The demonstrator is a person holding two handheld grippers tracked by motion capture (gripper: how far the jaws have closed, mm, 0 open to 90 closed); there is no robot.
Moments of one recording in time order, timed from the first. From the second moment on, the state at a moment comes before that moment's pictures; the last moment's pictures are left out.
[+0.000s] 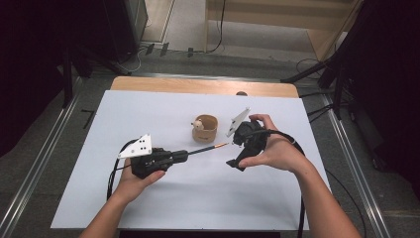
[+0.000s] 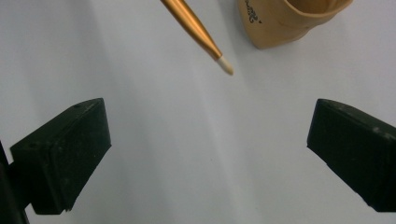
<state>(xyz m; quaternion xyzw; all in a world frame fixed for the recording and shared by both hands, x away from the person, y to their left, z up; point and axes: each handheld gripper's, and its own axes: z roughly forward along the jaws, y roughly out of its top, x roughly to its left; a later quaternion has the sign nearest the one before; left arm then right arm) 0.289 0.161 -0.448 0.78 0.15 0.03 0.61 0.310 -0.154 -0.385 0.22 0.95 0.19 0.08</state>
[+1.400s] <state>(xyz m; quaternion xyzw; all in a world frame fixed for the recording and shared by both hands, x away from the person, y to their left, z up) 0.288 0.164 -0.448 0.76 0.18 0.06 0.62 0.266 -0.159 -0.434 0.42 0.77 0.48 0.03</state>
